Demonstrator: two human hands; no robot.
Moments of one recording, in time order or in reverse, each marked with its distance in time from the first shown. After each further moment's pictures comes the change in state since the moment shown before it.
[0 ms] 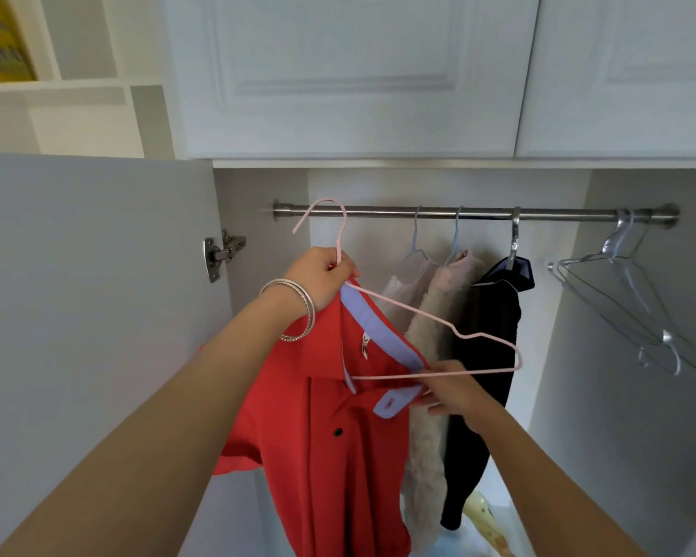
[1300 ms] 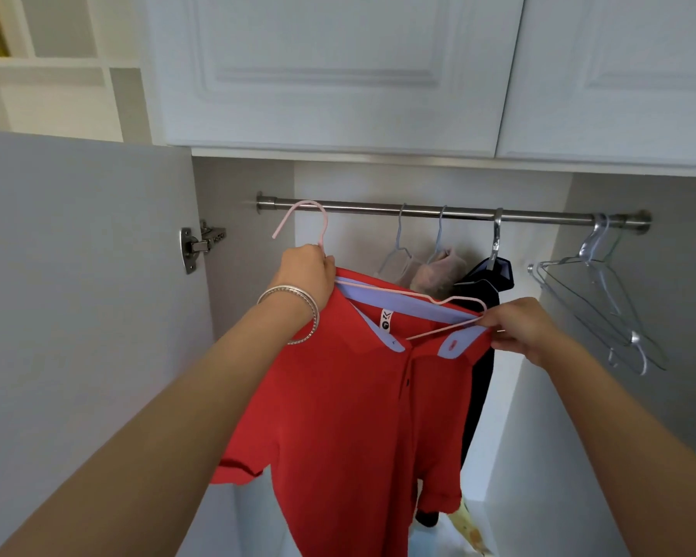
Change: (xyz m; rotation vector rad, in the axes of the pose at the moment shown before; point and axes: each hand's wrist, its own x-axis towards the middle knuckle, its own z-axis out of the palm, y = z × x) left_hand 0.000 0.014 0.021 0.307 0.179 -0.123; right_hand 0.001 -0.042 -0.115 0.084 0.306 -0.035
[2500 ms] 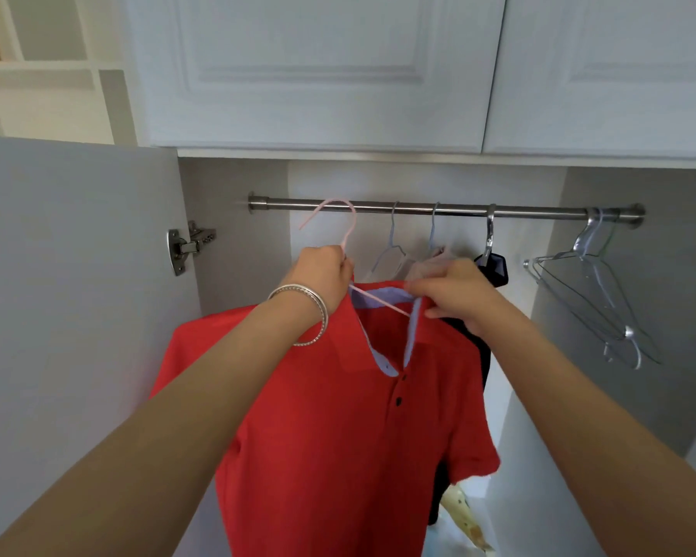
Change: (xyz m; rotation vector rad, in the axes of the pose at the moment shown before) left_hand 0.002 0.016 0.016 0.016 -0.042 0.137; right_hand -0.026 -0.050 0.052 -0.070 -0.148 -0.229
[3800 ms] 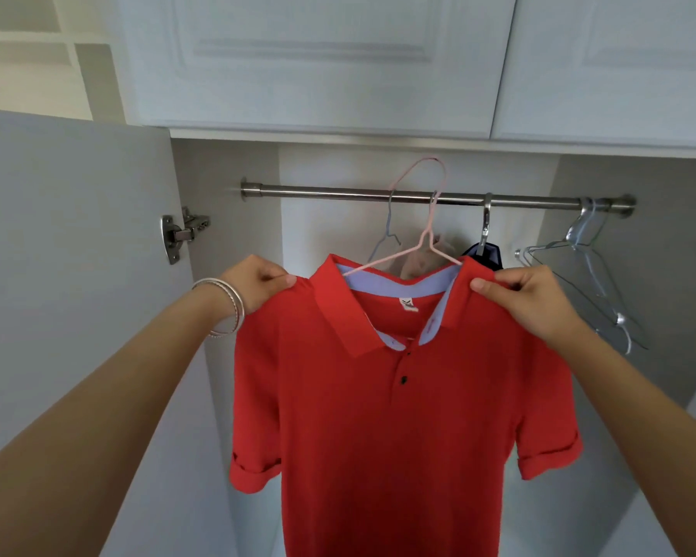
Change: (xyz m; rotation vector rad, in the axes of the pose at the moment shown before) left_hand 0.001 -0.100 -0.014 -0.233 -0.285 -0.033; right_hand -0.003 0.062 -0.063 -0.156 0.121 -0.383
